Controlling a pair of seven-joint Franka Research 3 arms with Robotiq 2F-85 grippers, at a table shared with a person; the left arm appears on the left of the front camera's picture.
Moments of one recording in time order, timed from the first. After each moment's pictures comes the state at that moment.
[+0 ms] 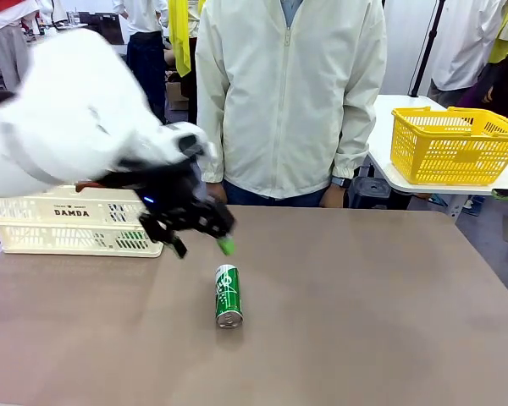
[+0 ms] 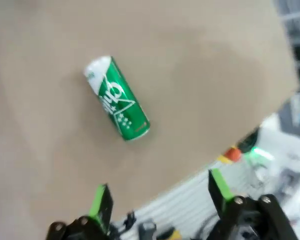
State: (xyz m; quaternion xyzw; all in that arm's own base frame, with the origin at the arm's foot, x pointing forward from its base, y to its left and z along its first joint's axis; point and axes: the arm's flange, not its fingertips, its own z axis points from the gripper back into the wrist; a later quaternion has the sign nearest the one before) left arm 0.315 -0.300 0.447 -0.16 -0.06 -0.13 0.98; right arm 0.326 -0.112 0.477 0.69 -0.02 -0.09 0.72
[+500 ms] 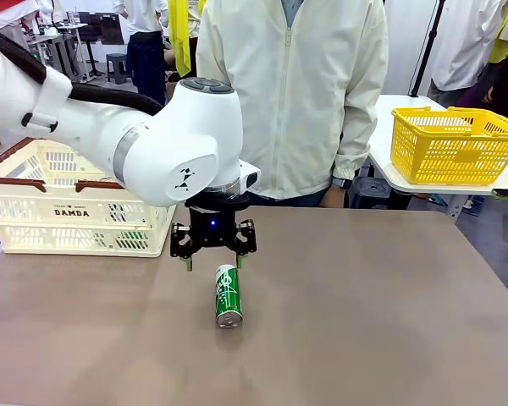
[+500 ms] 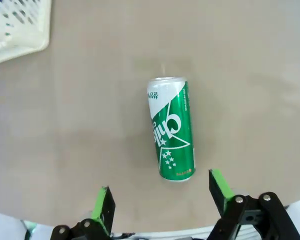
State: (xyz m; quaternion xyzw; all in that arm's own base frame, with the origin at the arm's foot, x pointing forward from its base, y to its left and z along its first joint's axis) left arm 0.350 -0.344 0.403 0.00 -0.06 0.04 1.00; right arm 0.326 -0.112 0.476 0.69 -0.02 -0.09 0.72
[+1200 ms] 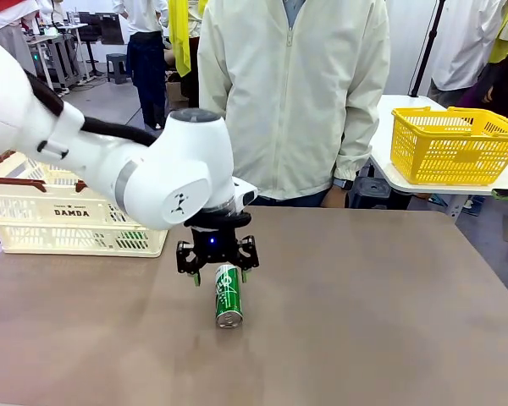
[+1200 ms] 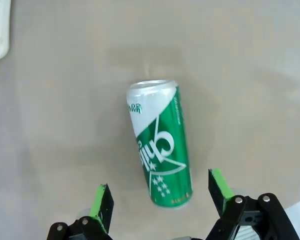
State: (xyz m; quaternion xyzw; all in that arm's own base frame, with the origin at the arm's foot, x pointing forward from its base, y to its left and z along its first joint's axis) left arm 0.367 -0.339 0.348 -0.05 -0.04 0.01 1.00; right arm 0.326 -0.112 0.477 0.69 -0.02 -0.09 0.72
